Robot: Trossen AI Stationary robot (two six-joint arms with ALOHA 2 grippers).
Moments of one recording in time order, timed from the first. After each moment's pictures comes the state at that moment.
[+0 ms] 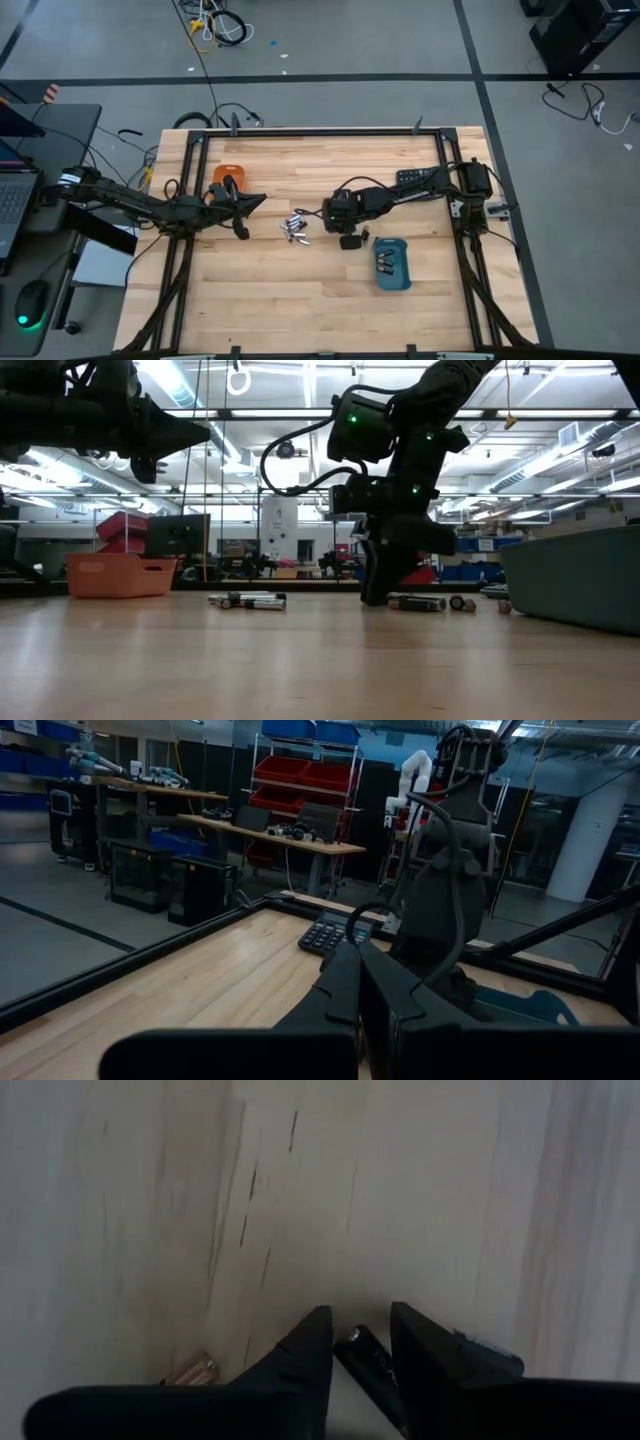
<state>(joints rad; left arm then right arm) -0.20 0.77 0.09 0.81 -0.54 -0.14 -0.02 1.94 1.19 -0.45 0.10 -0.16</state>
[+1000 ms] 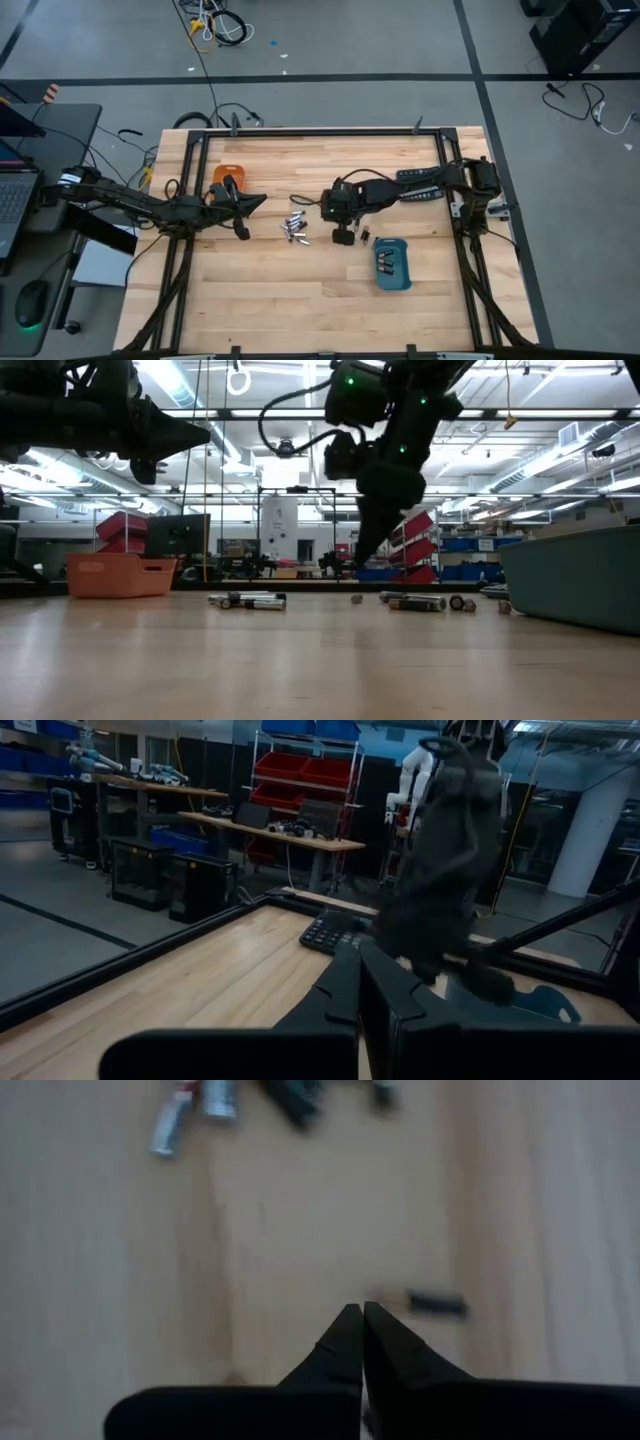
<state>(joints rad) -0.20 0.77 0.09 0.79 -0.54 -0.14 -0.03 1.86 1.28 -0.61 0.11 0.12</state>
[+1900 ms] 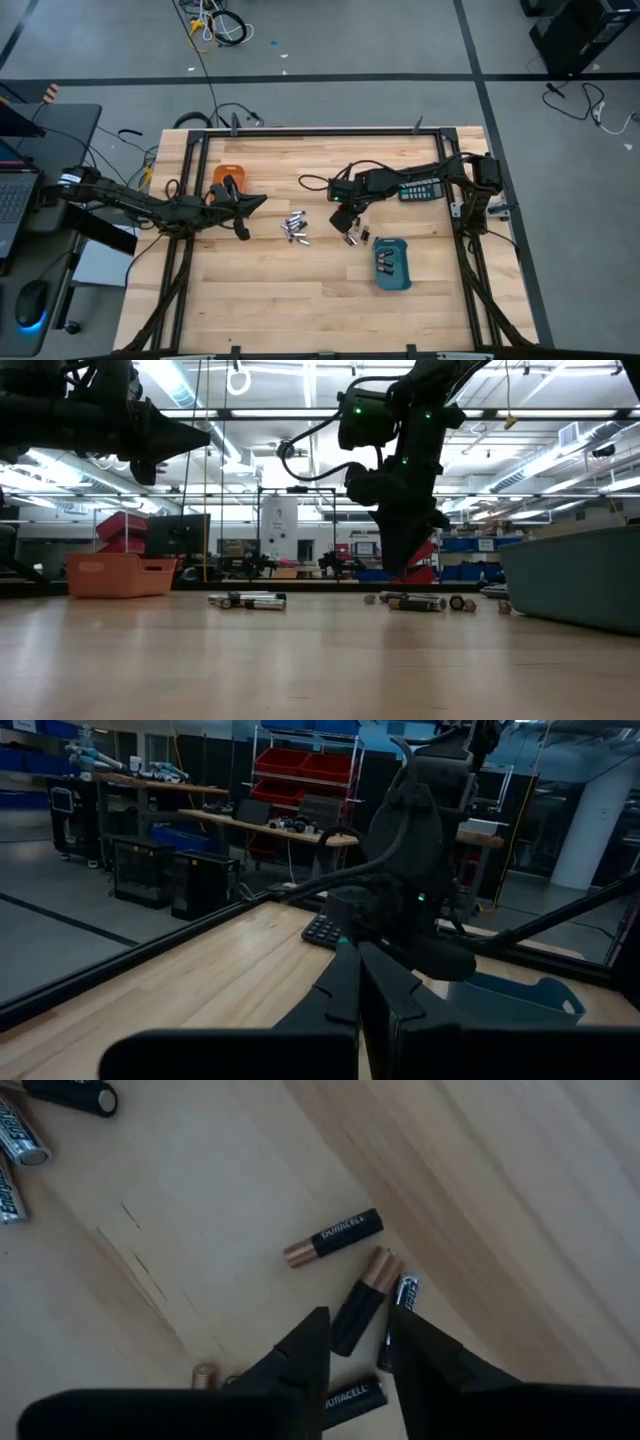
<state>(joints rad) -0.20 0.77 0.09 0.78 -0.54 -0.14 -0.11 1.85 1.25 -0.71 0.06 0.59</state>
